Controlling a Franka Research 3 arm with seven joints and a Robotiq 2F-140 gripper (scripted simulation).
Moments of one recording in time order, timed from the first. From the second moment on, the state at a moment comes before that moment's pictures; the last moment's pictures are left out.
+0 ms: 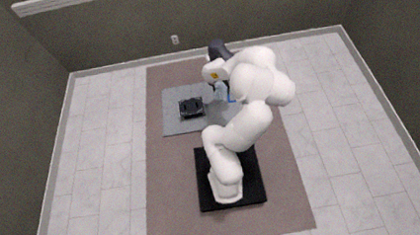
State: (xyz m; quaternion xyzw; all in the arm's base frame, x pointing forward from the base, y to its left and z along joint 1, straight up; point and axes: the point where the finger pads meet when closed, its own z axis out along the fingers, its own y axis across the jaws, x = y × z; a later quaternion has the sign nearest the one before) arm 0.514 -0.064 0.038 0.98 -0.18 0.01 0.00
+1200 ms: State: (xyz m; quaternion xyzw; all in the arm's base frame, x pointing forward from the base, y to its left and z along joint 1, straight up) arm 0.489 0.033 0.053 1.00 -0.01 0.00 0.00
